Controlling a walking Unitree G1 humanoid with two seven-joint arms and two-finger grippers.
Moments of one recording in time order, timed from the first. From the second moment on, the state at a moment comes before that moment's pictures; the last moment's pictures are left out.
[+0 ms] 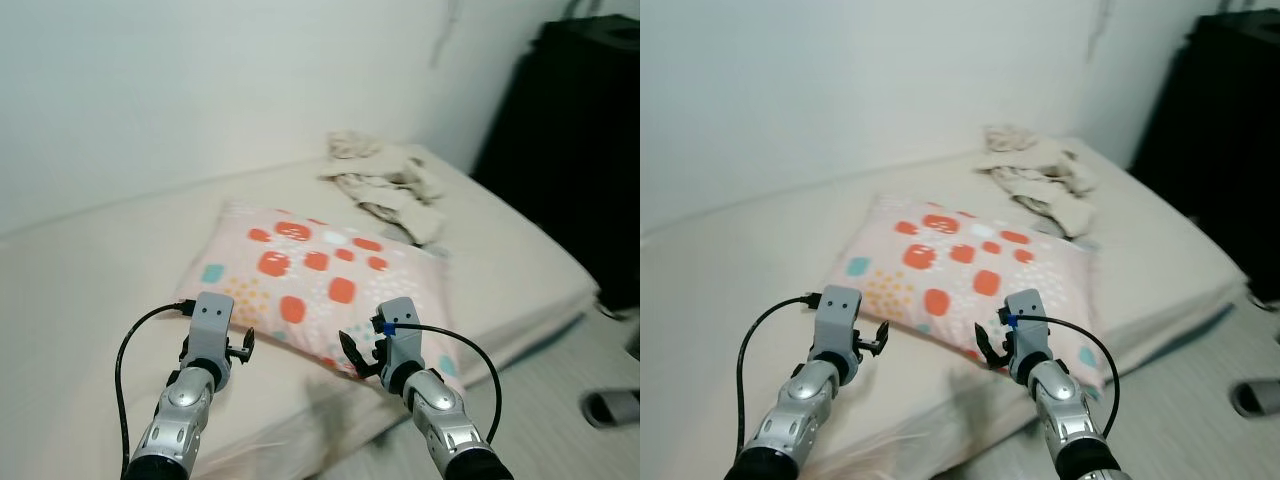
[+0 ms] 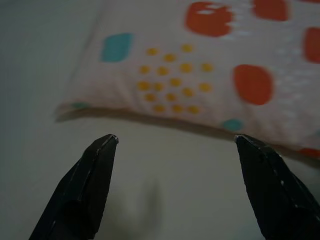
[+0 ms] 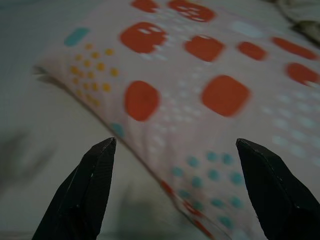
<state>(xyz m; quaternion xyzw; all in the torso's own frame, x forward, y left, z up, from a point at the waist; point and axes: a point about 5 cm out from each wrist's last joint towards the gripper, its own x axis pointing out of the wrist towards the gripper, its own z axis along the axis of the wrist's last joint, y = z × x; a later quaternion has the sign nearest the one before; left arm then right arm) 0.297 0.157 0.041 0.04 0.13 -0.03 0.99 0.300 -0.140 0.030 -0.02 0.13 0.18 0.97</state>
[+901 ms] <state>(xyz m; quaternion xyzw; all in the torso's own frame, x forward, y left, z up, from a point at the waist) 0.299 0.150 0.045 0.04 0.12 -0.04 0.99 0.301 -0.139 0.035 -0.01 0.11 0.17 0.98</state>
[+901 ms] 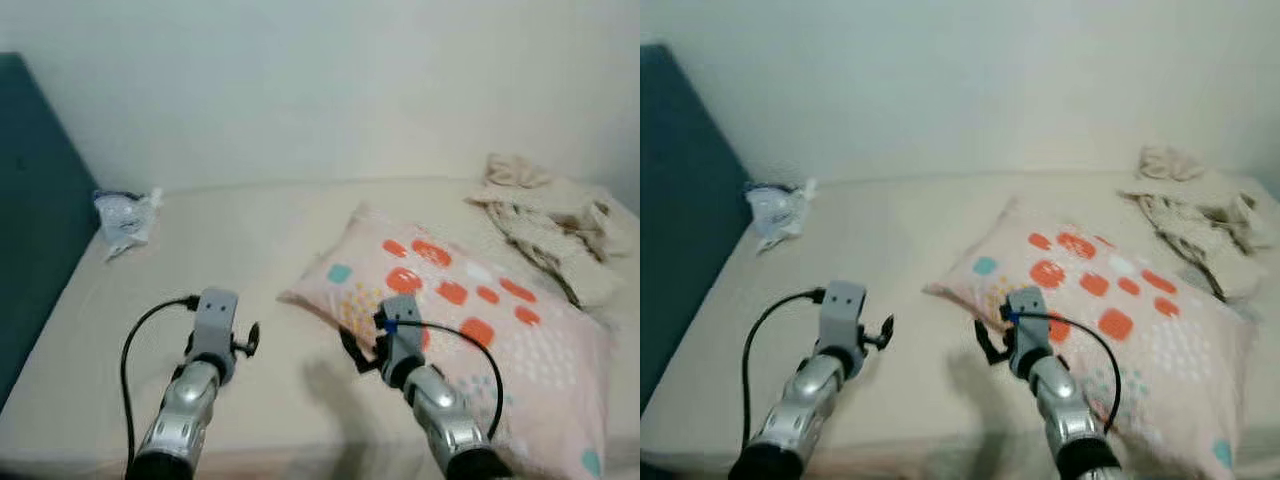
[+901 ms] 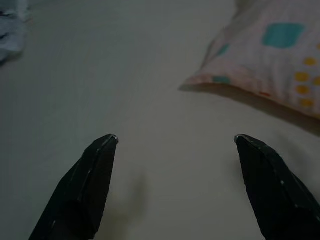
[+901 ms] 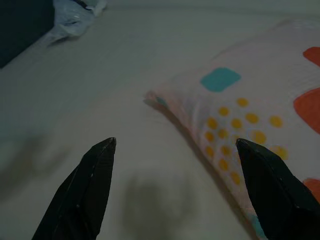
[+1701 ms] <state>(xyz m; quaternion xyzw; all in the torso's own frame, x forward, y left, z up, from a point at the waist) 0.299 0.148 0.043 0.04 0.13 -0.05 0.99 0.299 -0.144 0.032 -0.01 0.12 0.16 0.98</state>
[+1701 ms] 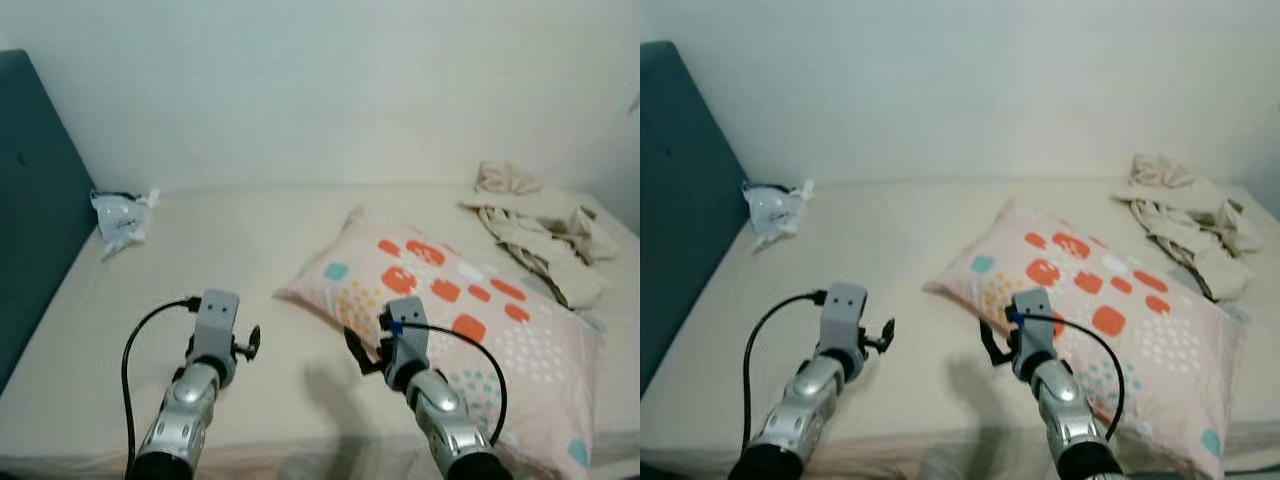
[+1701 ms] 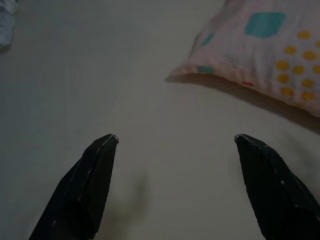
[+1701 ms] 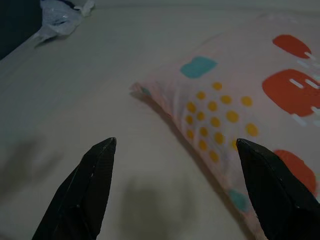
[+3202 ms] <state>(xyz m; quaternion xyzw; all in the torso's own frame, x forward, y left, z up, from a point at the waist) 0.301 0.145 0.048 0.07 0.12 -0.05 0.99 0.292 -0.150 0.030 -0.01 0.12 0.15 0.98</state>
